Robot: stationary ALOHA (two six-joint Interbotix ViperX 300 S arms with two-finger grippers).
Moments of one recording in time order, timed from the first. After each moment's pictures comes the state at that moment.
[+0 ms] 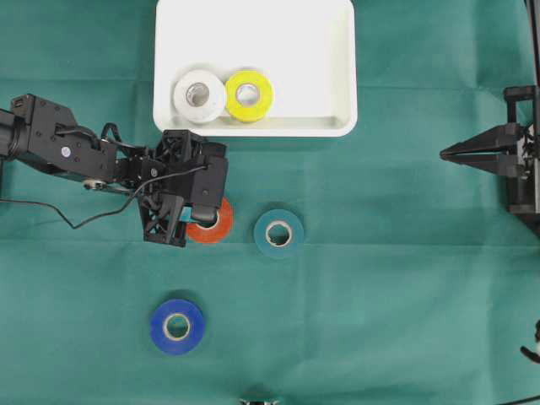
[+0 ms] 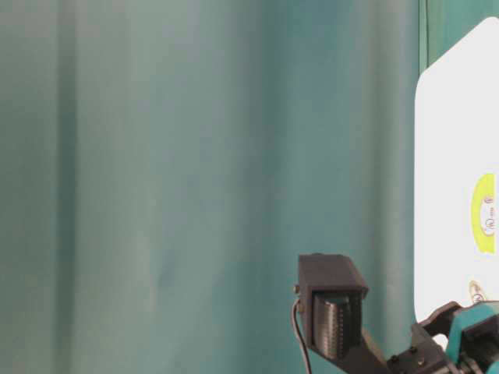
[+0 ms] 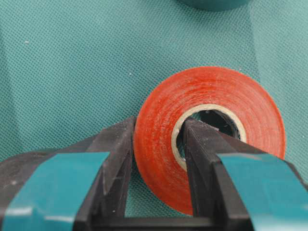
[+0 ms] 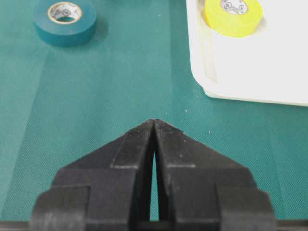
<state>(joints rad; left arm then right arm) -0.07 0.13 0.74 -0.02 0.04 0.11 -0.04 -1.15 1.46 -0.05 0.06 0.07</state>
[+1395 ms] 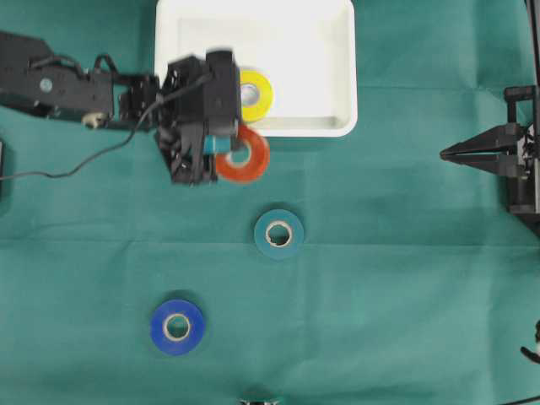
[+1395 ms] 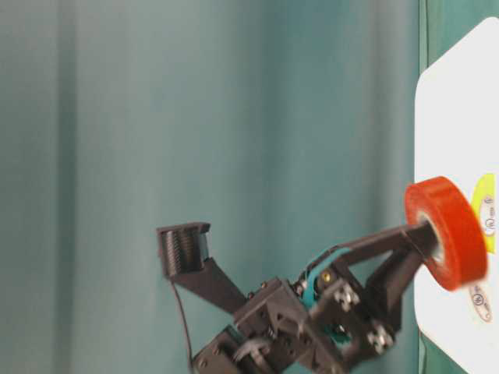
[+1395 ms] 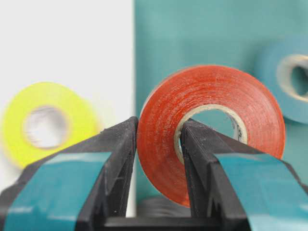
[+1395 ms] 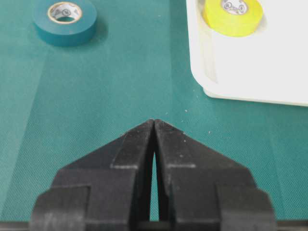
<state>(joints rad) 0.12 -0.01 0.60 -0.02 0.14 0.09 -0.04 -1.15 1.46 -0.05 0.06 0.07</state>
